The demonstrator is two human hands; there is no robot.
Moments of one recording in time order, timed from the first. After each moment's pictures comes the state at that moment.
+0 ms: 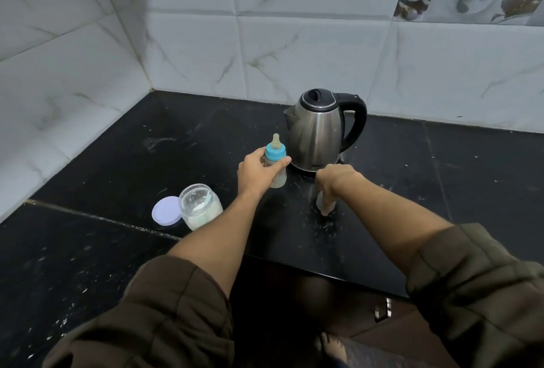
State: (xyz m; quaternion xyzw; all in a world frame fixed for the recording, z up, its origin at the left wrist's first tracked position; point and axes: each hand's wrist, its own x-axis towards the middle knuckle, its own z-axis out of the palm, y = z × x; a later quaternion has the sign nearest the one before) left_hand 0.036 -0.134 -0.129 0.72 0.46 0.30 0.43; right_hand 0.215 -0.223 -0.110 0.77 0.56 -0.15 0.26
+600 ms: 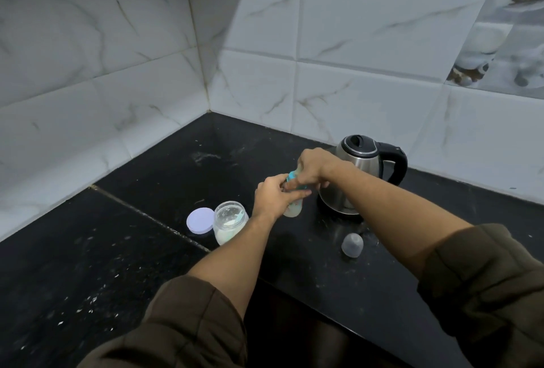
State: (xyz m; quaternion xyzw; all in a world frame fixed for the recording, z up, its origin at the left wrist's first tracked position) left_hand 0.002 -0.132 -0.107 0.71 0.48 0.32 0.40; right_hand 0.145 -0.135 -0.004 0.75 0.64 -0.18 0.03
